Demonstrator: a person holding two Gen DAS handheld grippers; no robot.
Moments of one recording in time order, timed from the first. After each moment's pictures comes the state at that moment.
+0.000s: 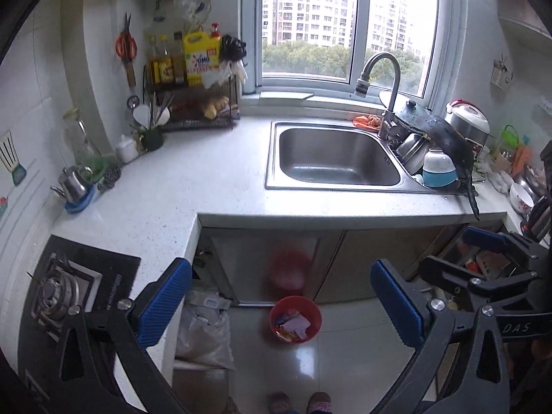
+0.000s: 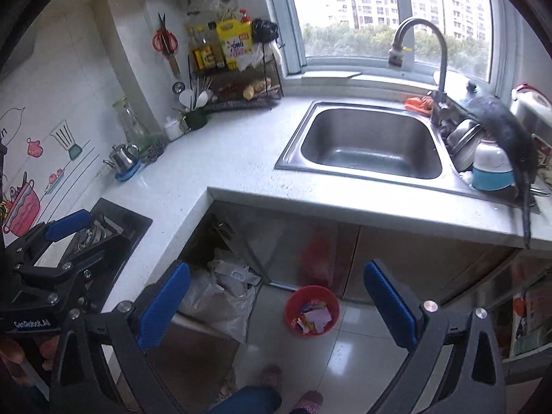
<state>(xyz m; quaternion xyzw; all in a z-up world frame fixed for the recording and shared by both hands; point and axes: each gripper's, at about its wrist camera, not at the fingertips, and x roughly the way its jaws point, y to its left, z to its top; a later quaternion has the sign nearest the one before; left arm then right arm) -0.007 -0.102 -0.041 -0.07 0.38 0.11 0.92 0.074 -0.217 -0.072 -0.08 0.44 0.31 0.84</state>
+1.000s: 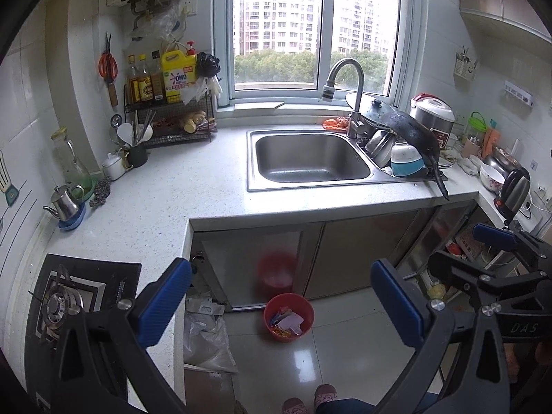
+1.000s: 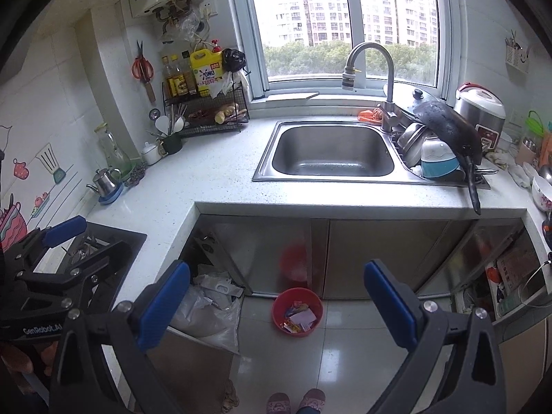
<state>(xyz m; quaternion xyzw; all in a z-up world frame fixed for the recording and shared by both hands) -0.065 -0.103 -0.019 -0.05 0.36 0.05 0.93 0.013 -0.231 -0.046 -0.07 0.40 0.23 0.88</state>
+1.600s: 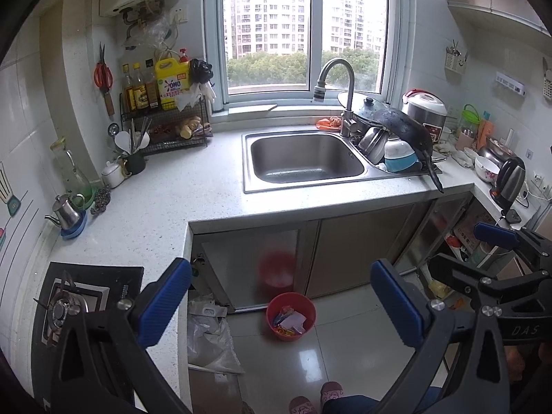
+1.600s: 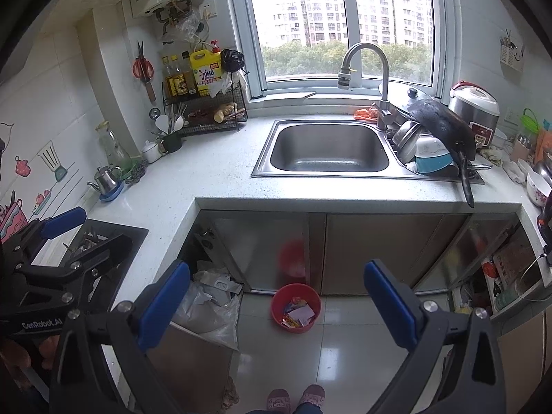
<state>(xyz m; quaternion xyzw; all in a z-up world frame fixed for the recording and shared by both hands) -0.078 -0.110 -0.015 -0.03 0.36 0.04 0.93 -0.002 -0.240 -0.042 -0.07 0.40 0.22 0.88</state>
